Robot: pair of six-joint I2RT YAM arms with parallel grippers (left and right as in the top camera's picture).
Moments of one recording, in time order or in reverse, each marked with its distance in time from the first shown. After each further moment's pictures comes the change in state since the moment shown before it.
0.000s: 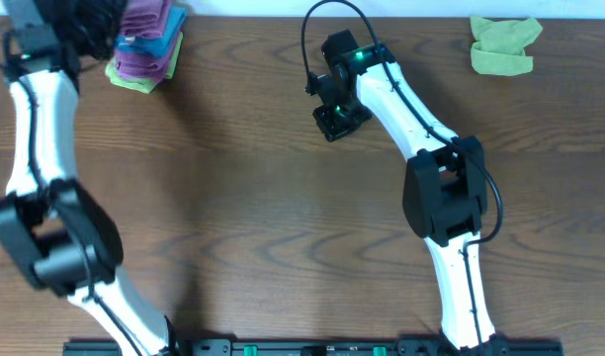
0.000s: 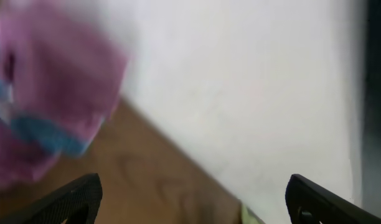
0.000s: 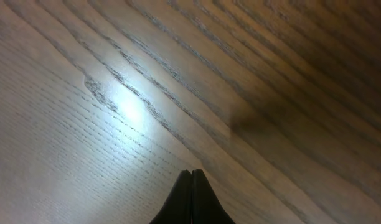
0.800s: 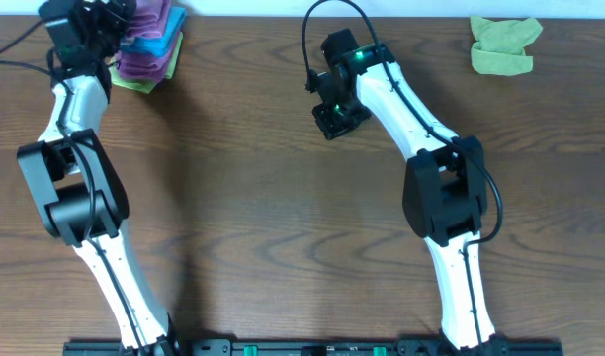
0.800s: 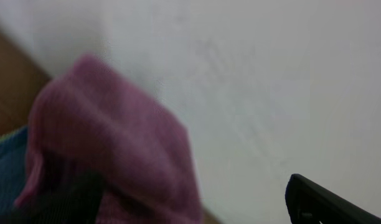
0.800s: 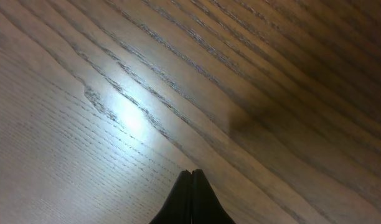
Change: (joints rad) left arm -0.019 0.383 0.017 0.491 -0.129 -0.075; right arm 0.000 0.000 0.000 0.018 0.000 0.026
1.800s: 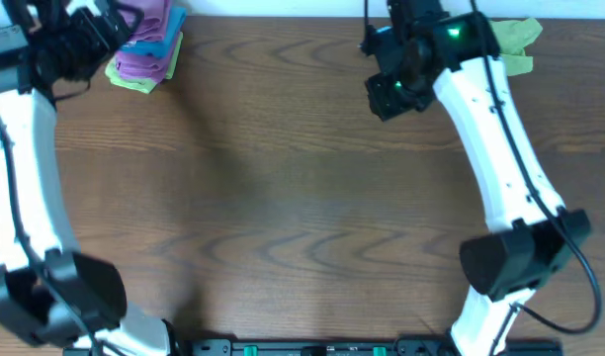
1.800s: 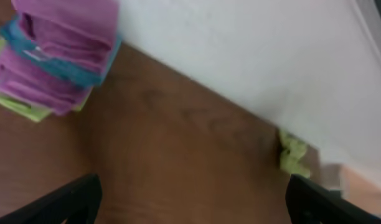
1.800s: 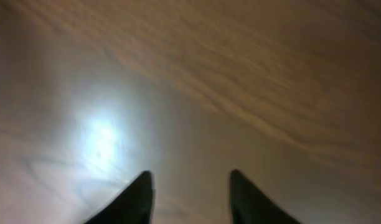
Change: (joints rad) left arm 0.017 -0.620 0.004 -1.061 0.186 0.552; right arm -0.090 -0.460 0.000 -0.280 0.135 -0.006
